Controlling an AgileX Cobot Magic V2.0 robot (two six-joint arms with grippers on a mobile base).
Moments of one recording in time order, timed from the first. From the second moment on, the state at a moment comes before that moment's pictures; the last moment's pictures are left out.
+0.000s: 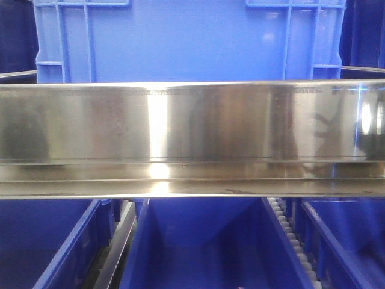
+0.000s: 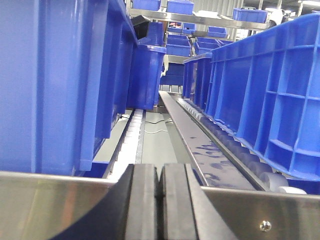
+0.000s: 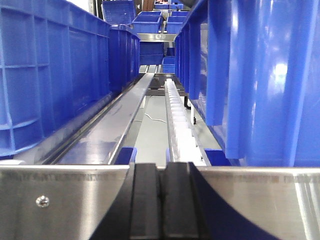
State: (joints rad) left arm -0.01 0.00 0.00 0.04 0.00 -0.11; right arm 0.19 0.00 0.00 0.01 0.07 0.03
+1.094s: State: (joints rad) left arm -0.01 0.00 0.00 0.04 0.00 -0.11; right arm 0.19 0.00 0.00 0.01 0.07 0.03
